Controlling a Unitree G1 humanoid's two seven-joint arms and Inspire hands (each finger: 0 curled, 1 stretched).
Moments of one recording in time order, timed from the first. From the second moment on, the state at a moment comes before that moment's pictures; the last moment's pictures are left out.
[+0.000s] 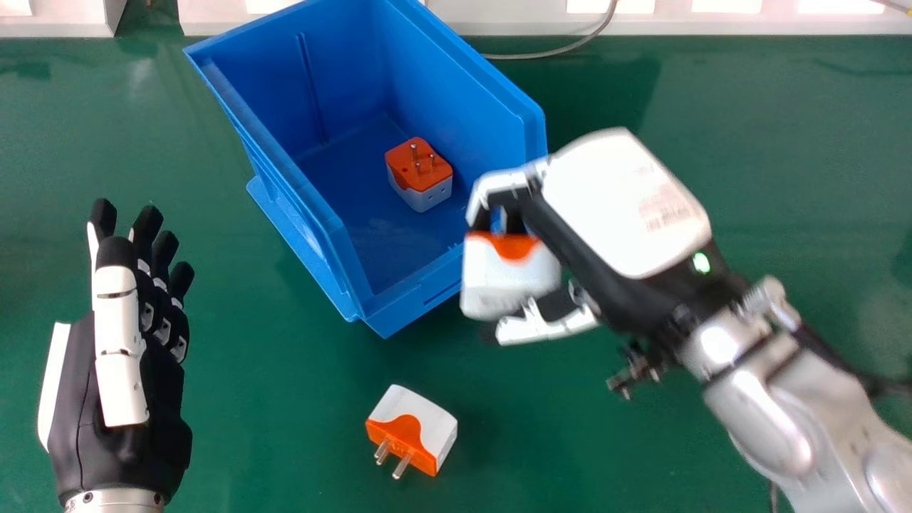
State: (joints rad) left arm 0.42 0.02 0.23 -0.34 -0.33 -0.14 -0.19; right arm -0.27 -0.43 0.33 -0.19 -0.83 -0.20 0.01
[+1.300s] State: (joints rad) left arm 0.43 0.02 0.24 -0.32 -0.32 -0.17 -0.20; right arm -1.19 0.04 0.60 1.18 -0.91 -0.08 -0.21
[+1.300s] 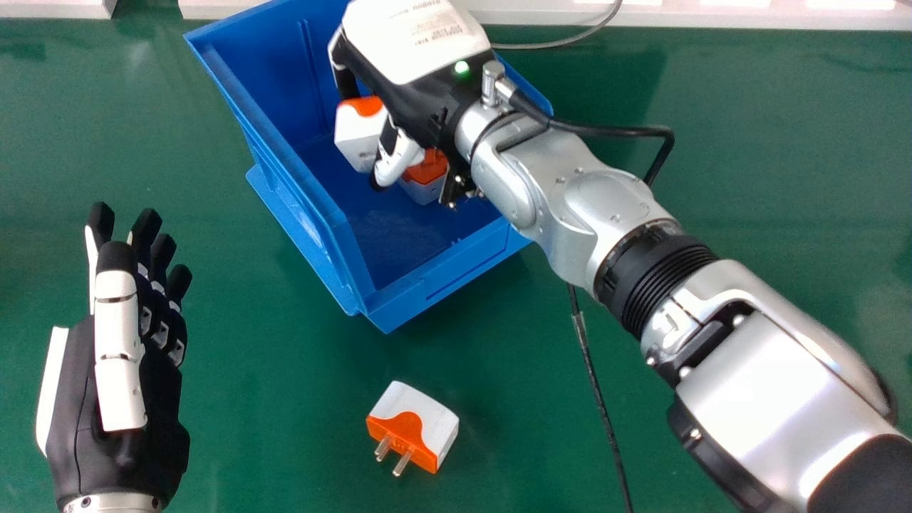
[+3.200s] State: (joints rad) left arm 0.34 0.03 0.24 -0.26 -0.31 -0.17 -0.18; right arm -0.79 -0.12 0.66 0.55 -0.91 0.06 -0.33
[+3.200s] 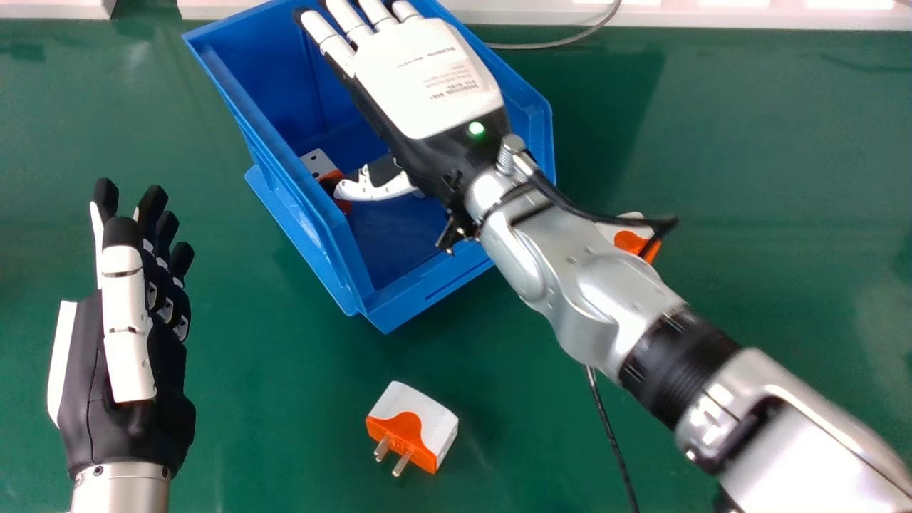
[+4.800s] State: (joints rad) left arm 0.39 0.03 0.25 -0.26 -0.33 -0.18 -0.22; right arm -0.20 -0.65 0.27 0.28 -0.99 -0.16 -0.32
